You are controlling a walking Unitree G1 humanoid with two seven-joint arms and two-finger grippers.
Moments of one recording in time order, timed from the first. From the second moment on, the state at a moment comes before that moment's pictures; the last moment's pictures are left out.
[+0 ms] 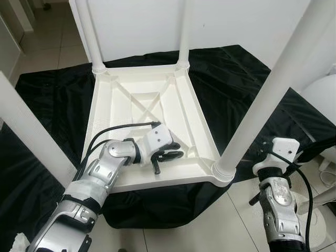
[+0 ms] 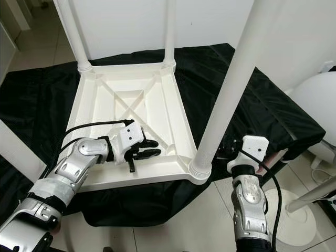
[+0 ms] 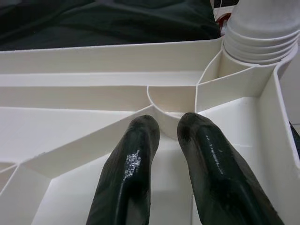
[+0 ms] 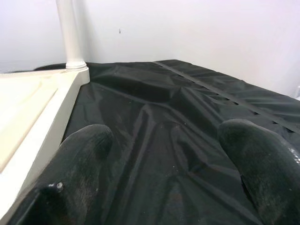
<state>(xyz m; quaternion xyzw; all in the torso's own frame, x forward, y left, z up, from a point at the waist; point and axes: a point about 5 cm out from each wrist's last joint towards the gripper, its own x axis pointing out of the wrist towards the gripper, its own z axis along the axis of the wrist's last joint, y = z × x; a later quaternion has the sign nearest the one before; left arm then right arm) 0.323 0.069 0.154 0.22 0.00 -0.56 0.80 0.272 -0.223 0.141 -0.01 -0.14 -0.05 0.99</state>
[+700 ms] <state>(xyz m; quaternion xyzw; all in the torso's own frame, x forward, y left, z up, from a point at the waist) 0.277 0.090 0.196 0.16 -0.09 -0.54 0.82 0.185 -0.254 0.146 -0.03 -0.01 0.24 0.97</state>
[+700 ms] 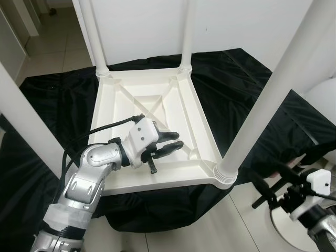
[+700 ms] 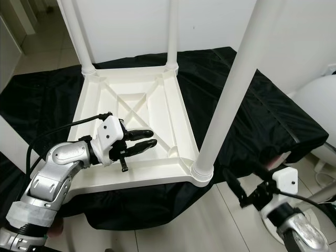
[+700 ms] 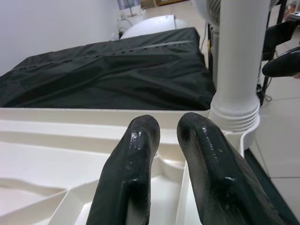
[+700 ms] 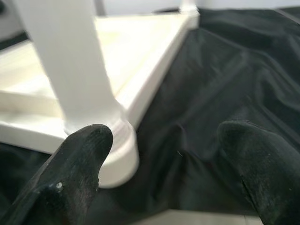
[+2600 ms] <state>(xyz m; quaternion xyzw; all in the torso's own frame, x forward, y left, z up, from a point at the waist) 0.265 0.005 0.200 0.14 -0.08 -0.61 0.78 0.333 -0.219 0.167 0.01 -0.09 0.28 0.96</state>
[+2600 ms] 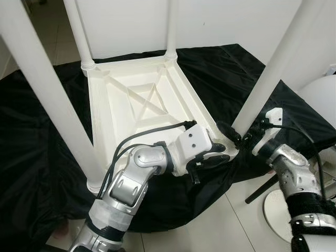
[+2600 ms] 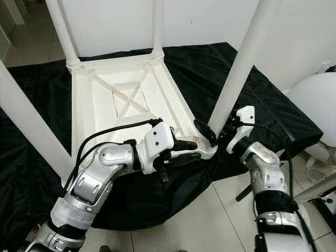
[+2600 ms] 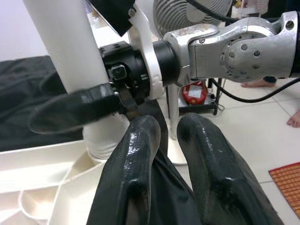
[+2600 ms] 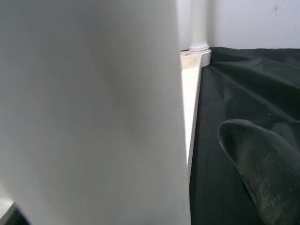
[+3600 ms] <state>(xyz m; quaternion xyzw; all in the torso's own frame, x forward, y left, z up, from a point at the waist) 0.266 0.019 0.187 0.13 -0.03 -0.57 0.81 0.278 -0.236 0.163 -0.08 -0.07 0.29 0.95</state>
